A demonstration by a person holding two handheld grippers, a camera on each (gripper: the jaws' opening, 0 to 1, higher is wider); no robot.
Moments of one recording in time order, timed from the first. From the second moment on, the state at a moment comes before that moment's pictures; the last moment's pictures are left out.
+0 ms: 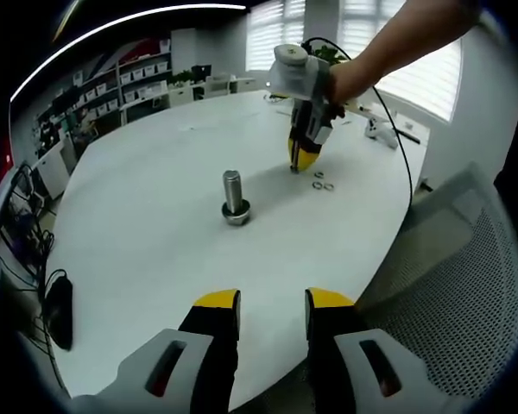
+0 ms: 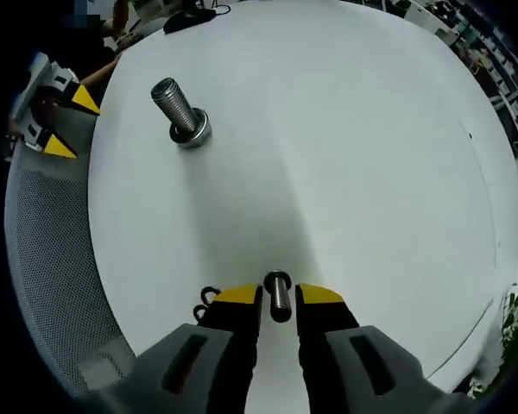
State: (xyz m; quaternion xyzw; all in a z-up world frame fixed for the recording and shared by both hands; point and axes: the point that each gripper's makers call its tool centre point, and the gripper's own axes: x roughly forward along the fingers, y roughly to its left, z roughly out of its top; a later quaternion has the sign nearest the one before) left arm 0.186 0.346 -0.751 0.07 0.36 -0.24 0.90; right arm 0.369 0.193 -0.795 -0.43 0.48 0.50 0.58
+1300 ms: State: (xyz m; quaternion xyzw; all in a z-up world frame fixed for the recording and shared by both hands) left arm 0.187 0.344 -0.747 0.07 0.36 -0.24 0.90; right arm 0.342 0.163 -0.802 -0.41 0.50 0.47 0.60
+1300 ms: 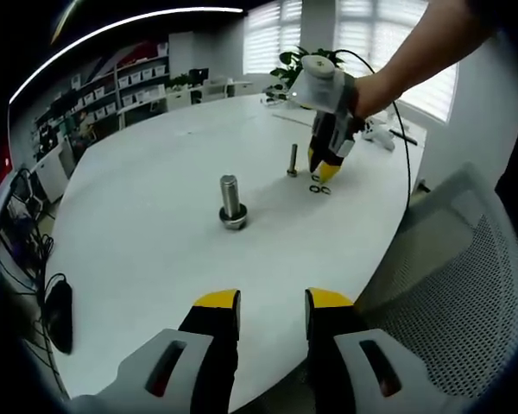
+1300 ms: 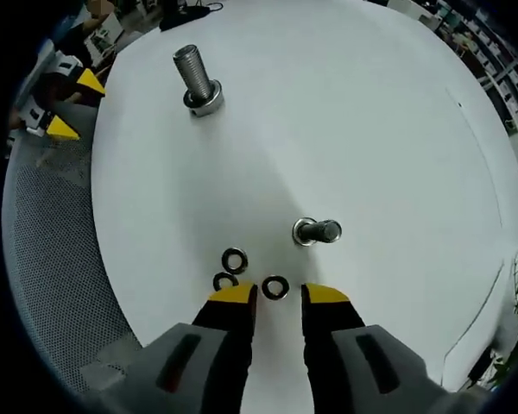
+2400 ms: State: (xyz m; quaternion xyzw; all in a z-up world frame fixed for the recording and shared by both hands) left arm 0.190 0.348 -0.746 0.07 0.35 -0.23 0.90; right arm 0.346 0.162 -0.803 -0.40 0.52 0.45 0.61
